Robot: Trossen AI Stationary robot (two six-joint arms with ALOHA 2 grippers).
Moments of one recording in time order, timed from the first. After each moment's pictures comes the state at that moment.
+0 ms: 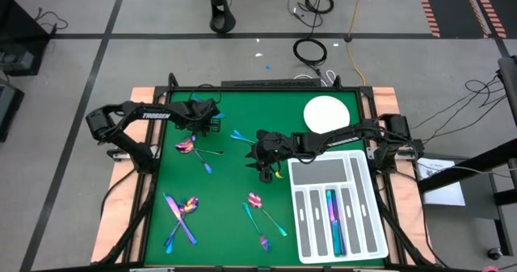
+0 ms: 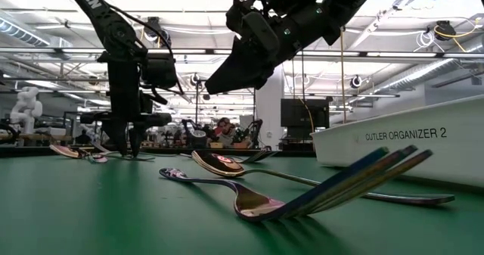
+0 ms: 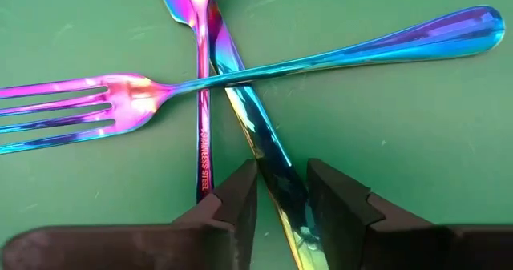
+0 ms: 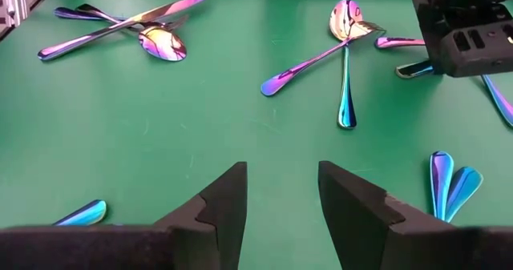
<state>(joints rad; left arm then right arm) 0.57 1.54 0.71 -0.55 -0.21 -0.88 0.00 1.83 1.13 0.14 -0.06 0.00</state>
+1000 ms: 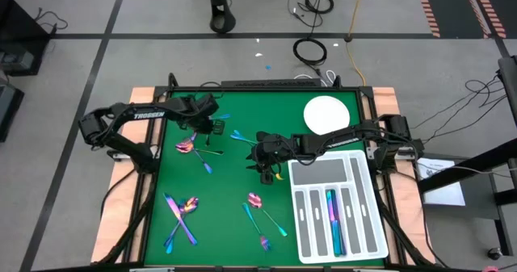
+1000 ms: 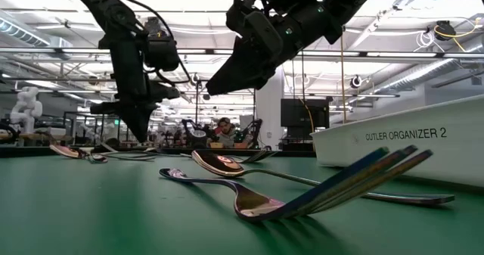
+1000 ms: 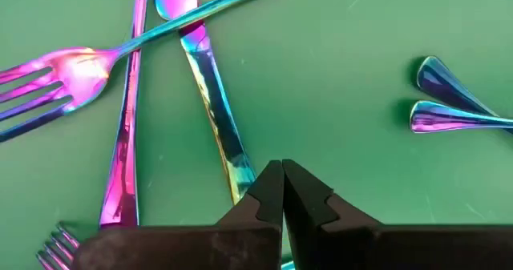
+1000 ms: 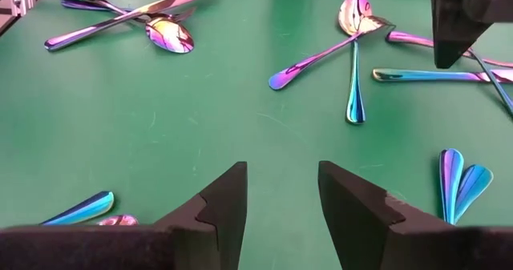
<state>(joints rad) 0.57 1.44 0.79 -0.64 0.07 -0.77 0.01 1.83 1.13 0.12 -0.06 -0.01</state>
